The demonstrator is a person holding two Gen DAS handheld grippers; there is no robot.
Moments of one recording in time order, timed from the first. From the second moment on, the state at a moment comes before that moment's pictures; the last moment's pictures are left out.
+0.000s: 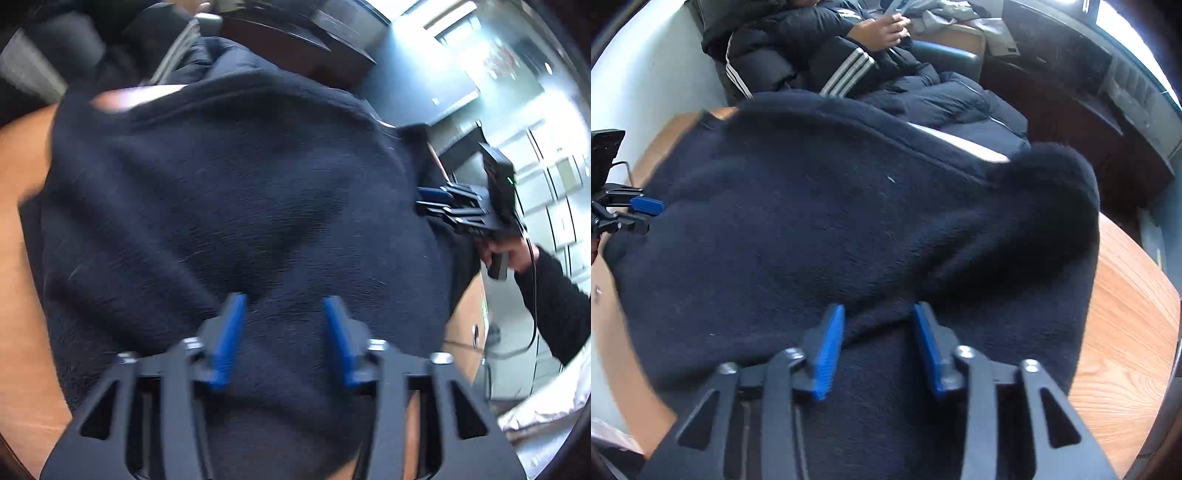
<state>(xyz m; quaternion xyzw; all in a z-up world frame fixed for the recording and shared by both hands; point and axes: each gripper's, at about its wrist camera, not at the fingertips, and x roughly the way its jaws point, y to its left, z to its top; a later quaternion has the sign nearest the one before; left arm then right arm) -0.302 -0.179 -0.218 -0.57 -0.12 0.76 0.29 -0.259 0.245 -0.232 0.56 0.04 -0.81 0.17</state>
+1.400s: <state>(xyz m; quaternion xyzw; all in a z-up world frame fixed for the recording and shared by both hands) -0.293 -0.096 -0.169 -0.54 -0.21 0.72 0.38 -0.207 0.366 -0.272 0.58 -0.30 -0.73 0.18</state>
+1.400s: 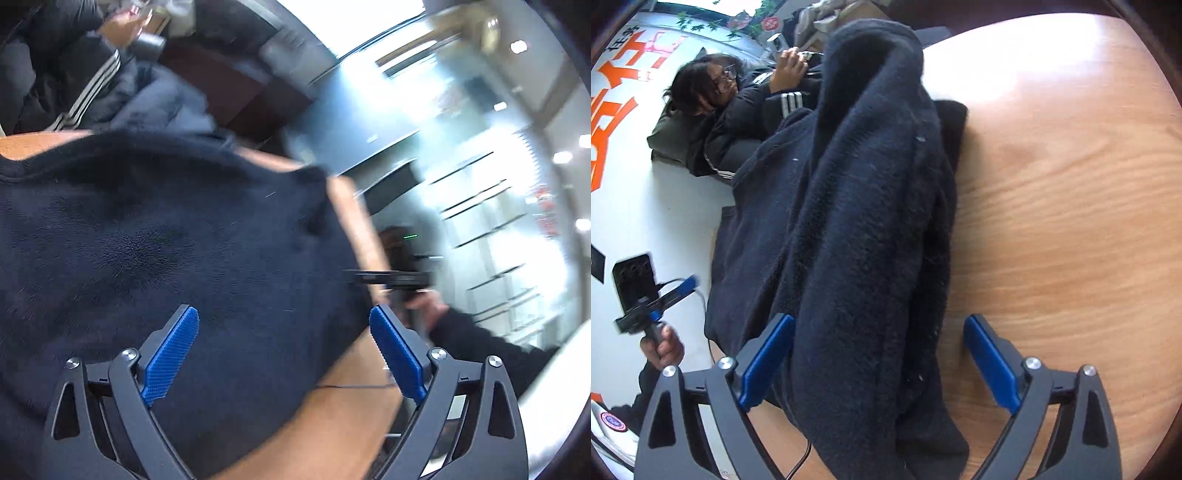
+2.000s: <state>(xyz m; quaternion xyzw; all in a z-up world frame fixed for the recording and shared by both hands) -0.291 -0.079 -0.231 -0.57 -0.12 0.77 0.27 -0.211 0.313 -0.247 0.59 -0.20 -0.76 0.20</state>
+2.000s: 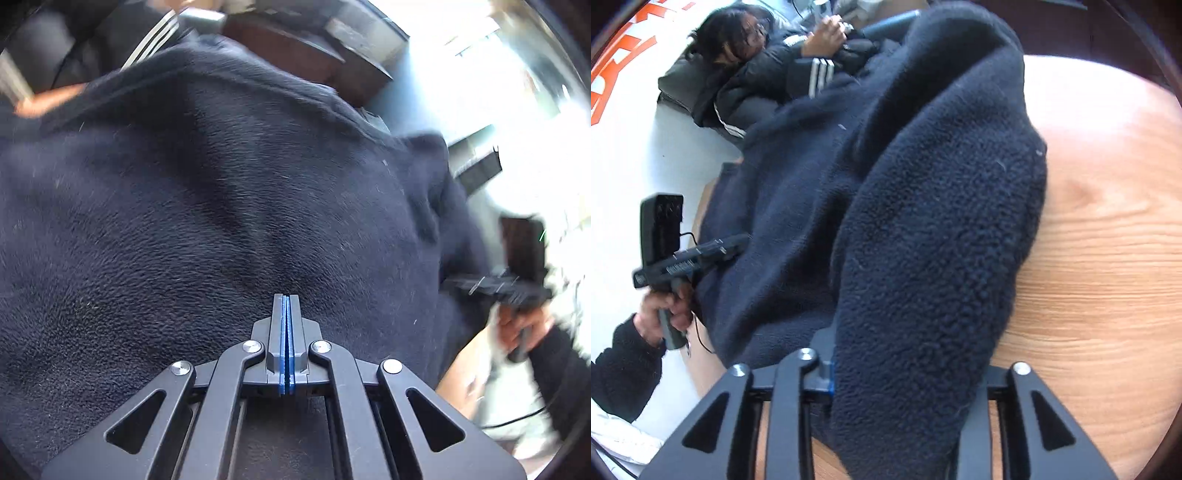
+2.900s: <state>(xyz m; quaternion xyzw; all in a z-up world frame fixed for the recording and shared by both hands) -0.253 -0.111 -0.244 -0.57 -0.15 0.76 0.27 -0.169 0.300 -0.239 0.59 -0.23 -0.77 0.11</state>
